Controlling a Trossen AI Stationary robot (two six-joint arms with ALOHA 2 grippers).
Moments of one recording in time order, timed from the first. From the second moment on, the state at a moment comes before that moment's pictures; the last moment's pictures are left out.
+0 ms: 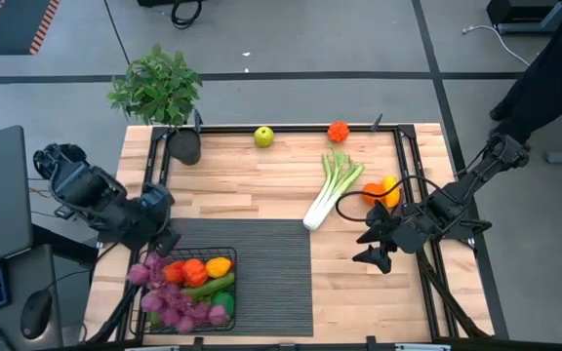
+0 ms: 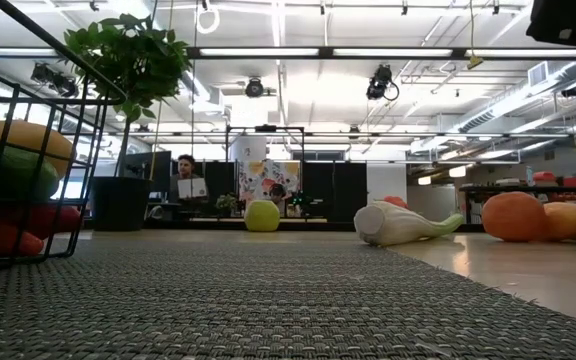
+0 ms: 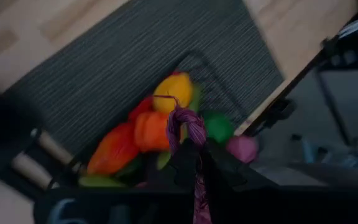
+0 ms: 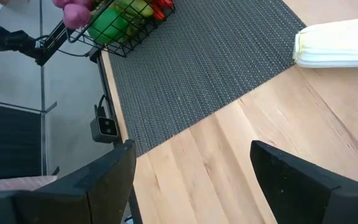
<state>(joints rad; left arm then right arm) -0.66 1.21 1.66 -1.57 -0.20 -1.53 0.64 1.02 0.89 -0.65 0.30 1.11</state>
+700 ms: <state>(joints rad) -0.71 1.21 1.35 -1.29 0.03 -1.61 0.64 1.02 0.89 -0.65 0.32 1.12</state>
